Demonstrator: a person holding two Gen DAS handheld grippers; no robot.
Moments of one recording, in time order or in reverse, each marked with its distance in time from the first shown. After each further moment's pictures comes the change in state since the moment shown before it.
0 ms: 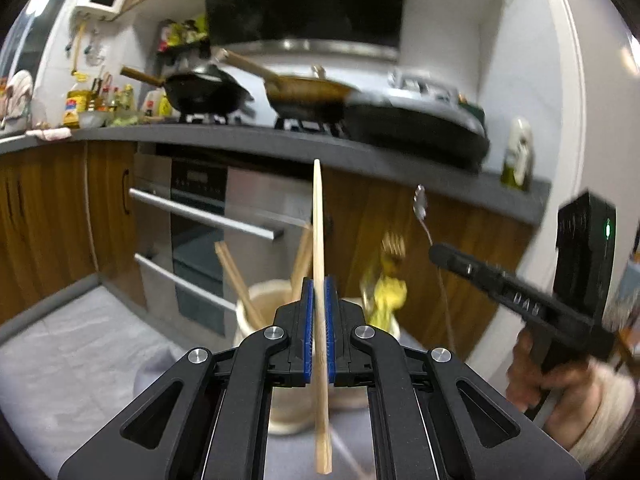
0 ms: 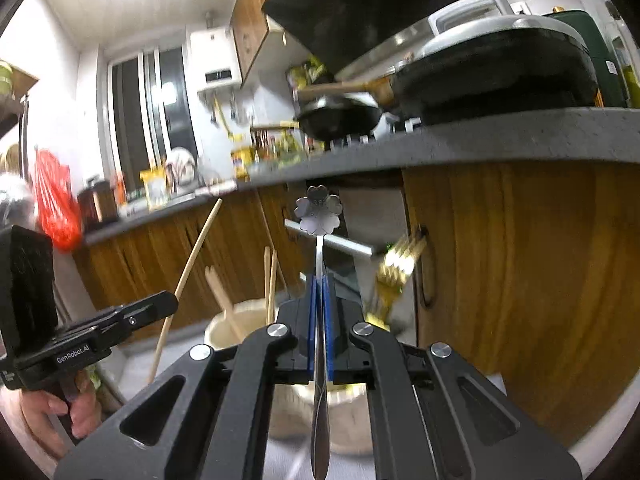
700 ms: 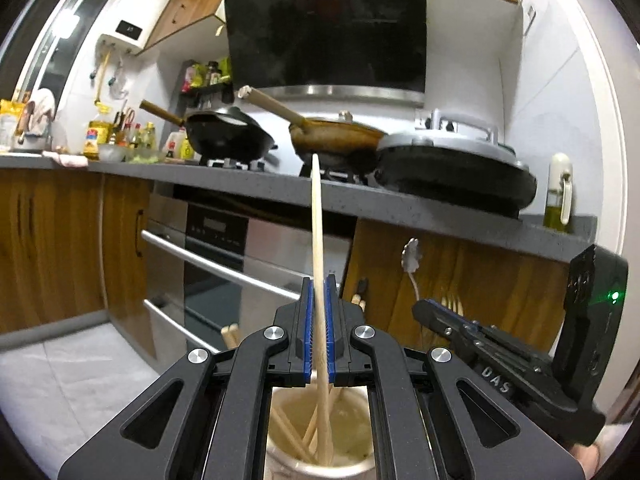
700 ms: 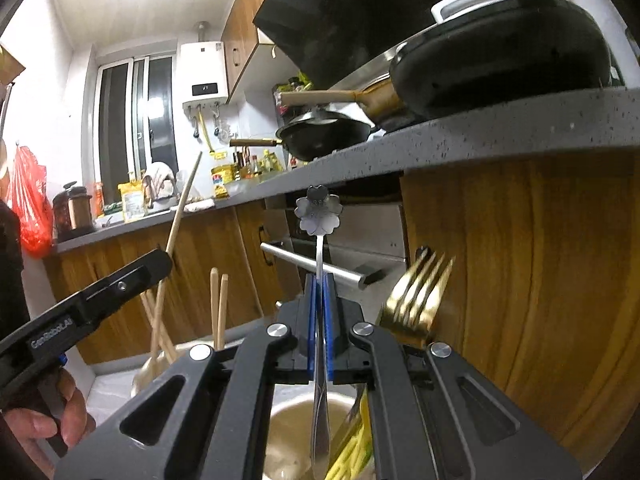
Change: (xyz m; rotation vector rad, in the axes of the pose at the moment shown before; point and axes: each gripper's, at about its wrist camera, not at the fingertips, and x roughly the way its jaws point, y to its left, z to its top) left arm 0.053 0.013 0.003 0.017 -0.184 0.096; right arm 0.069 -0.002 -0.018 -0.038 -0.080 -0.071
